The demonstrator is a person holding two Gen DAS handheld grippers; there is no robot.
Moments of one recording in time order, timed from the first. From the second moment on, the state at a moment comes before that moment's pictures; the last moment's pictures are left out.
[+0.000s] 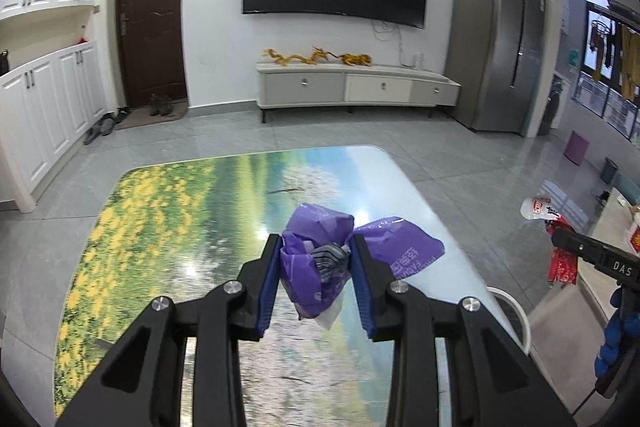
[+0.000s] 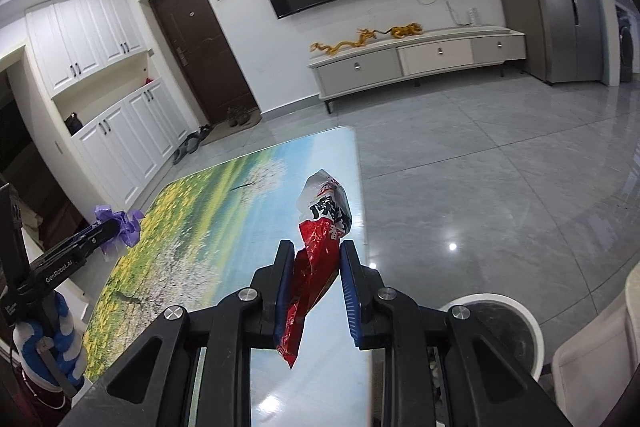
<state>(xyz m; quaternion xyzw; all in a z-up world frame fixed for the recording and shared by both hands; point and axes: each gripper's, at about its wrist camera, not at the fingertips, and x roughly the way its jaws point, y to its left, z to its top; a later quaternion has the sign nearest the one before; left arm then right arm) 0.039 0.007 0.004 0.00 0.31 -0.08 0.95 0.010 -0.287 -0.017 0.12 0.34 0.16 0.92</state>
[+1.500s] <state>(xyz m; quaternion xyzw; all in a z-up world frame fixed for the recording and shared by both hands) 0.073 -0.287 -0.111 0.17 0.45 -0.31 0.82 -0.008 -0.436 -0.152 0.21 0.48 -0.03 0.85</state>
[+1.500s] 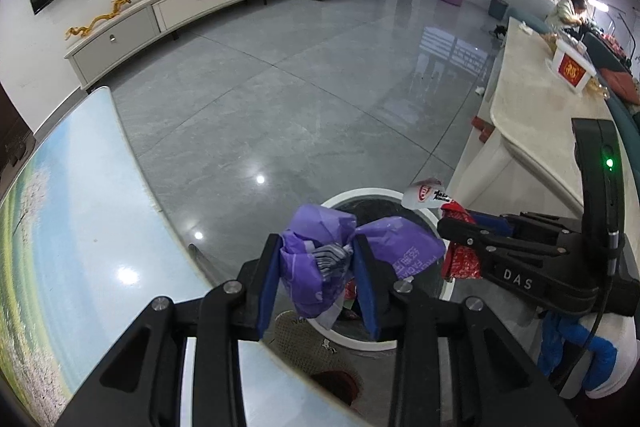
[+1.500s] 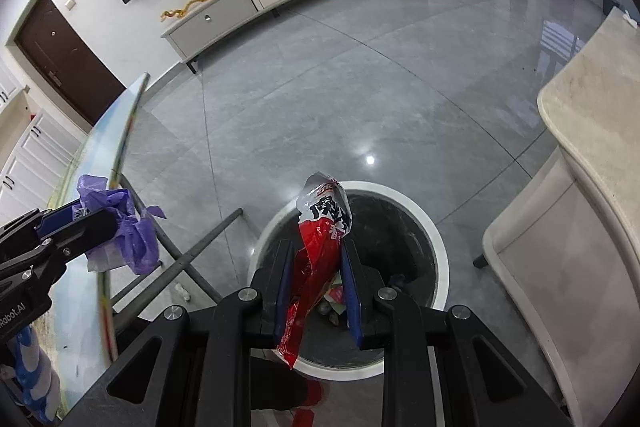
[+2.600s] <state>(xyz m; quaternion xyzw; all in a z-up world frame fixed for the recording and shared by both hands) 0.077 -0.283 -0.104 0.09 0.48 -0.34 0.81 -0.021 -0.443 -0.149 0.21 0.48 -0.09 0.85</state>
